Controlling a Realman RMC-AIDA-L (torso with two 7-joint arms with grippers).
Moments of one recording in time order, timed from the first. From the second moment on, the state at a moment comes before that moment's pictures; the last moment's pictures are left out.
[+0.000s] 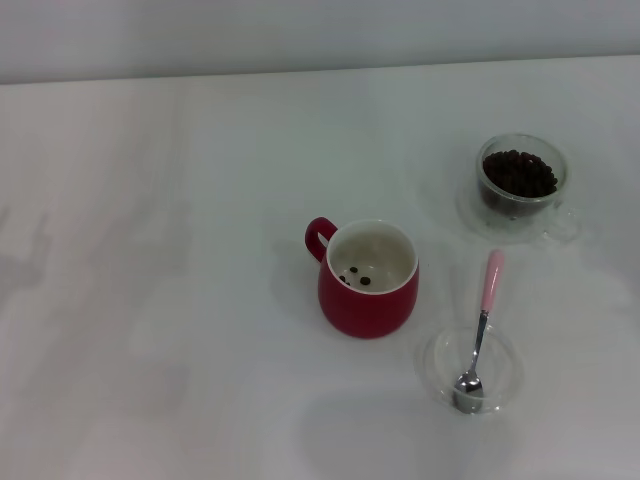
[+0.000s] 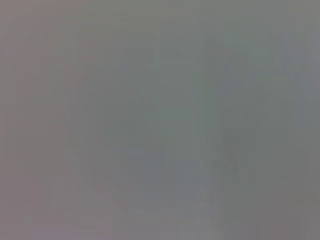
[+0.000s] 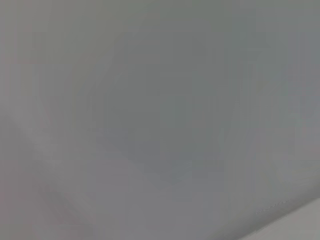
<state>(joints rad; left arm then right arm) -0.35 -2.08 -0.06 0.11 -1.47 -1.57 2.83 0.14 1.92 -0.26 -0.30 1.62 1.43 -1.80</state>
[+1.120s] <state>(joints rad) -0.36 -2.08 -0.06 0.00 -1.58 -1.59 2.83 0.18 2.00 0.23 -0.25 1.65 1.34 -2.48</state>
